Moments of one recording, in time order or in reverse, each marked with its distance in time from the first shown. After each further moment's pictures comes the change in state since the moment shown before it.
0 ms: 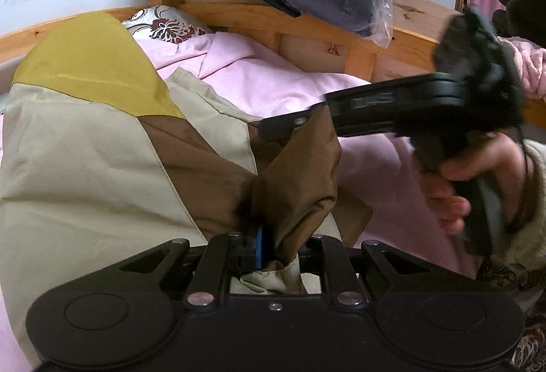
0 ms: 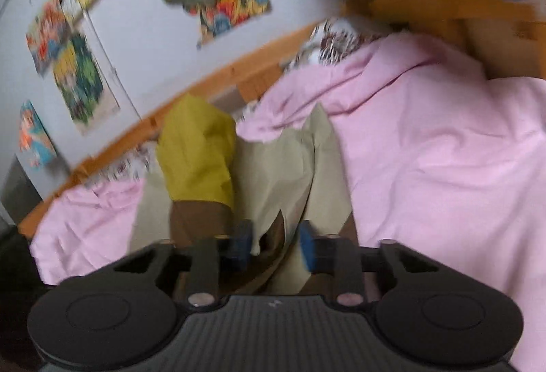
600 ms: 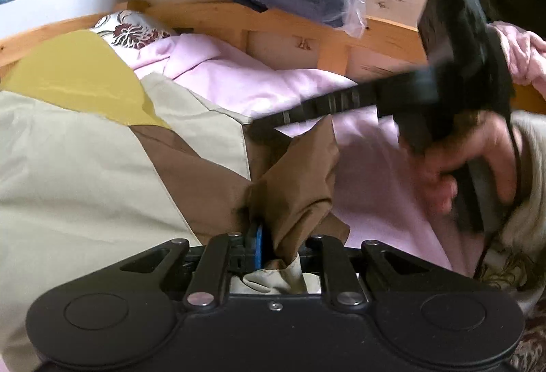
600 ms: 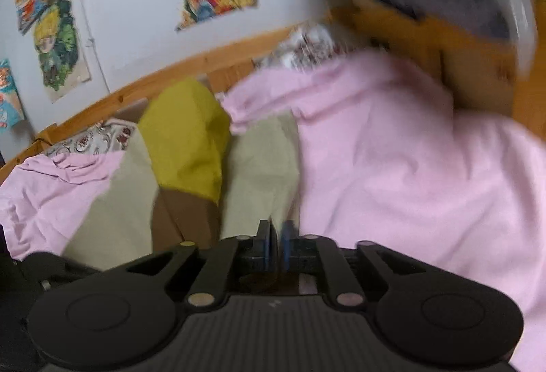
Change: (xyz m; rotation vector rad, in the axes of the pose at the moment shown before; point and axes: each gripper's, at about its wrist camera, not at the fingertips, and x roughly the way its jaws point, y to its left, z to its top) left arm 0.024 -0.015 0.006 0.066 0.005 -0.069; right arm -0.032 0.007 0.006 -0.159 -0.037 -0.158
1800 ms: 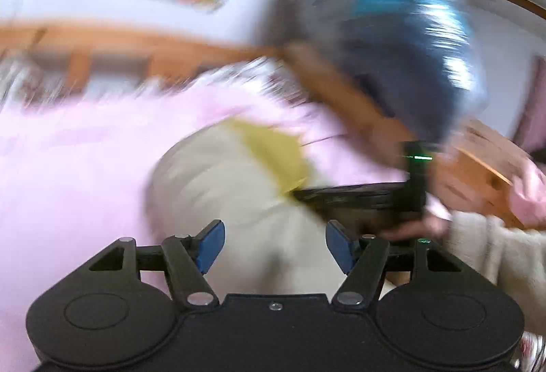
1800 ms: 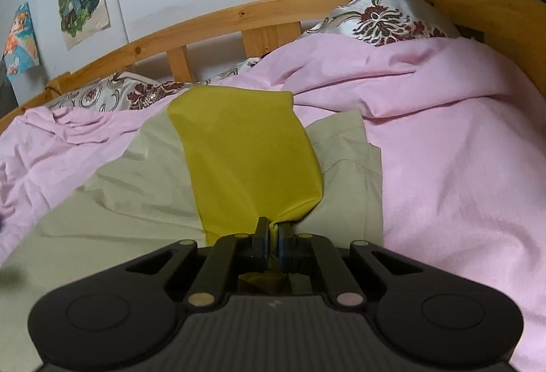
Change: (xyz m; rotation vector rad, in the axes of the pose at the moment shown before) left arm -0.119 0.073 -0.015 -0.449 -0.176 0.236; right arm 0.114 0.016 0.017 -0.149 0.161 0.064
